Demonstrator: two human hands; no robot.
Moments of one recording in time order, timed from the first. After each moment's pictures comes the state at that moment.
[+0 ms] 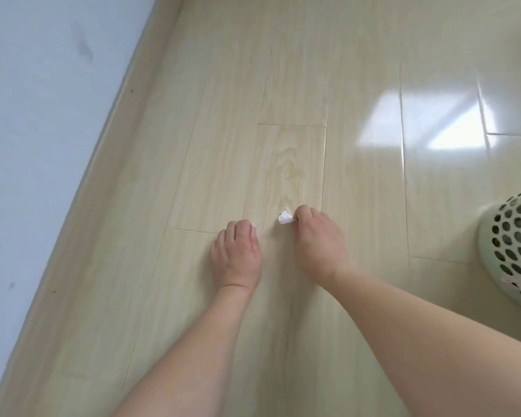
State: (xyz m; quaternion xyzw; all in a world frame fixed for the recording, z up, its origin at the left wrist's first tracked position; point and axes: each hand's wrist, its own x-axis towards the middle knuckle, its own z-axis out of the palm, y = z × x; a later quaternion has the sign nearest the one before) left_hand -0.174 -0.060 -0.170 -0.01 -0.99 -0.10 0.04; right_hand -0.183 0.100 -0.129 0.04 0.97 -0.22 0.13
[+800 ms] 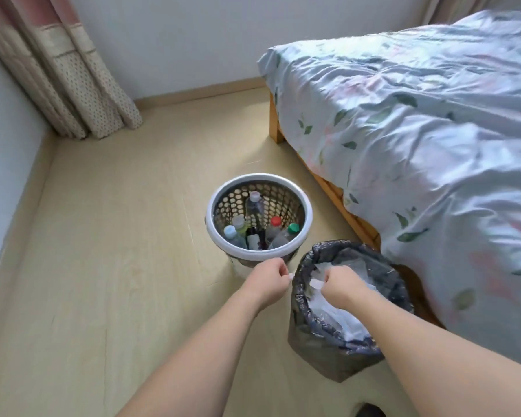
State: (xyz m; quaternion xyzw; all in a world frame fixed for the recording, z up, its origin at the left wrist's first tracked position) left_hand 0.044 0.283 0.153 -0.31 -0.86 -0.27 -0.32; right_hand 0.155 0.411 0.173 0.38 0.87 -0.21 0.22
